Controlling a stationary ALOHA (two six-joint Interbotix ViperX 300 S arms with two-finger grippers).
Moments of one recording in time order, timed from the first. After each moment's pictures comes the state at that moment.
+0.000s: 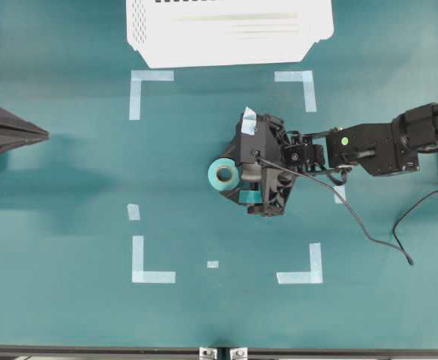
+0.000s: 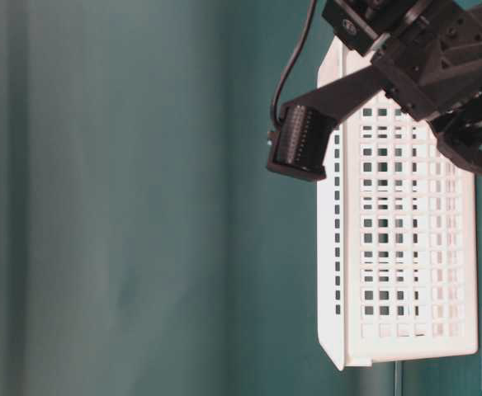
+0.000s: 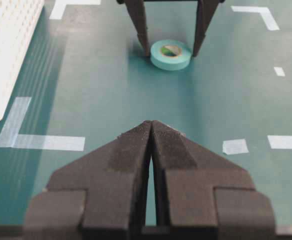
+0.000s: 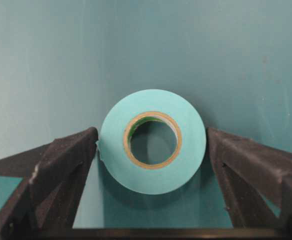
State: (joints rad) left arm 0.00 -1.41 1.58 -0.03 0.02 -0.01; right arm 0.07 0.28 0.65 0.00 -0.25 0.31
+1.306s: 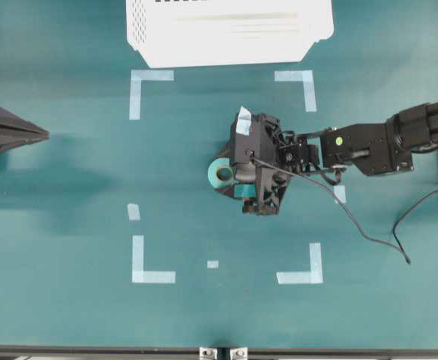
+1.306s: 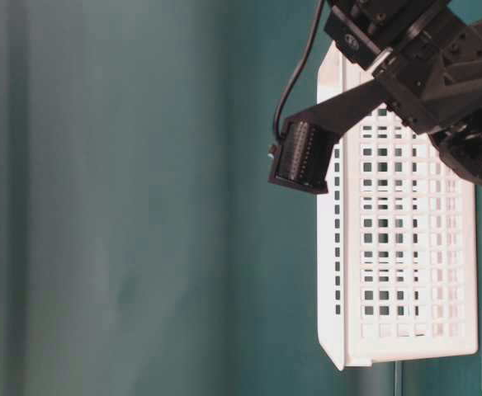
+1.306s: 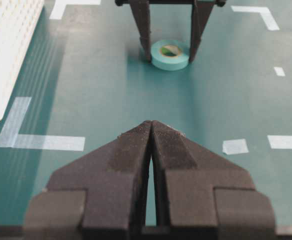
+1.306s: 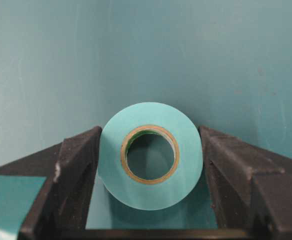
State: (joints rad) left arm 0.00 -1.41 1.58 -0.03 0.02 -0.01; right arm 0.07 0.30 0.62 0.00 -0.21 0.31
